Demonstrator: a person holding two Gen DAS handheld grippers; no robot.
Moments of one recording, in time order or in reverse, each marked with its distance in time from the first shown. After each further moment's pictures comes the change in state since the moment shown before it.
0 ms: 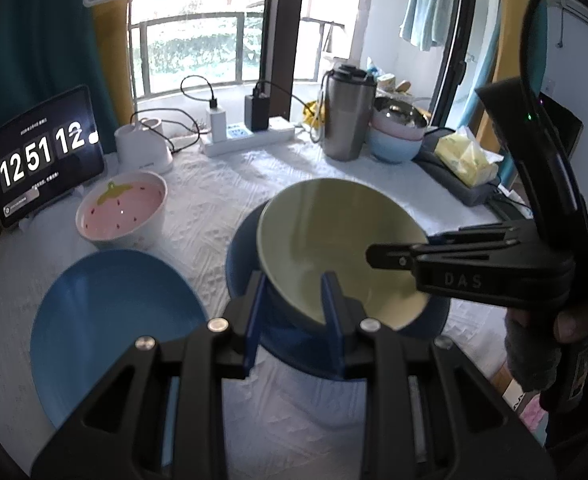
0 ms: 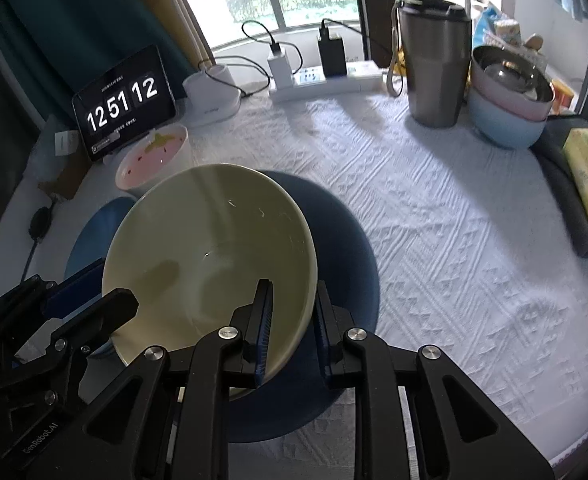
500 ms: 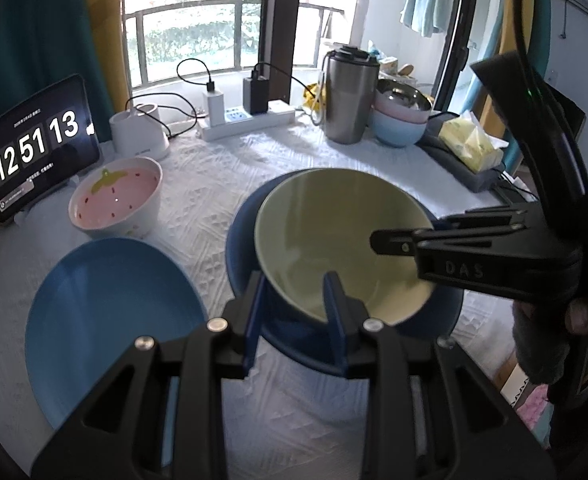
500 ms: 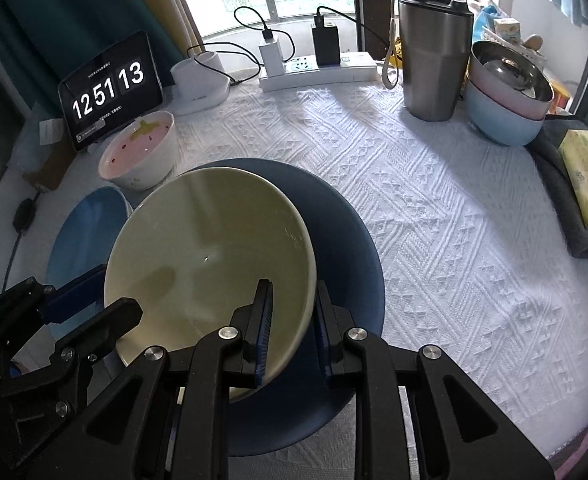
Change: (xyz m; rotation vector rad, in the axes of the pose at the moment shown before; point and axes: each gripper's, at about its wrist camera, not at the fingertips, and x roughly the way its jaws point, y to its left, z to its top) left arm 0.011 0.001 -0.003 0.009 0.049 0.000; right arm 0.009 0.005 0.001 -0.015 0.029 -0.060
